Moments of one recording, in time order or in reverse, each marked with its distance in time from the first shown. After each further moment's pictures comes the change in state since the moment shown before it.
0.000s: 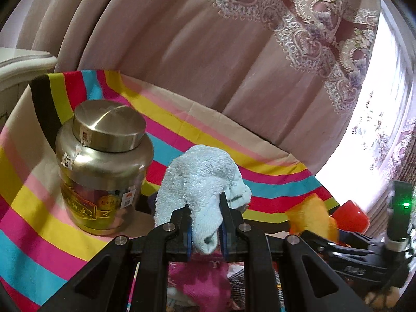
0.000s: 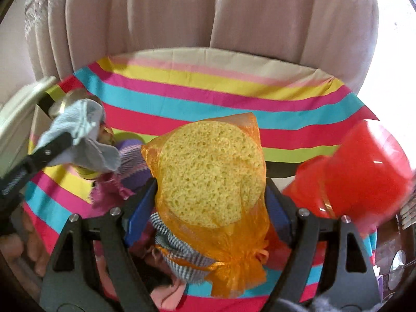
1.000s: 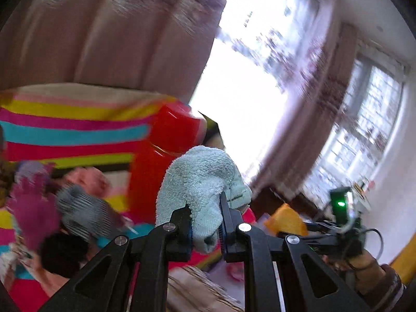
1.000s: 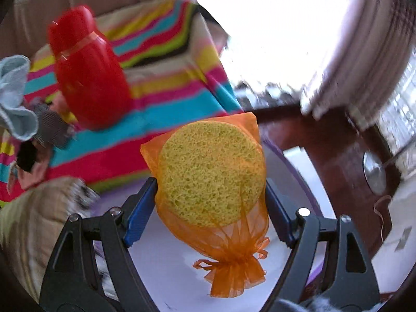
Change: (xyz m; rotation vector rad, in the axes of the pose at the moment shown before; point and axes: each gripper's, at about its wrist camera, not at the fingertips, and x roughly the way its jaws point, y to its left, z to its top) left arm -0.055 -0.242 -0.124 0.356 0.283 -0.438; right arm -0.133 -0.246 -0.221 0.358 0.265 -0.303
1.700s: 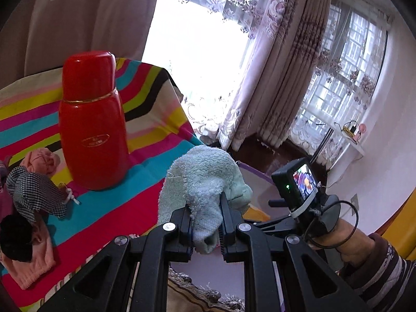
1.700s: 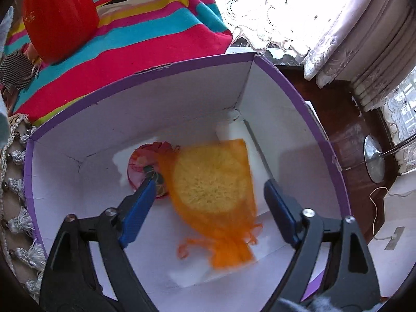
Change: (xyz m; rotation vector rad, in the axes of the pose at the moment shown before) left arm 0.054 -0.085 -0.043 0.162 0.224 -0.041; right arm 0.074 -0.043 -0.054 -0.073 0.188 -0.008
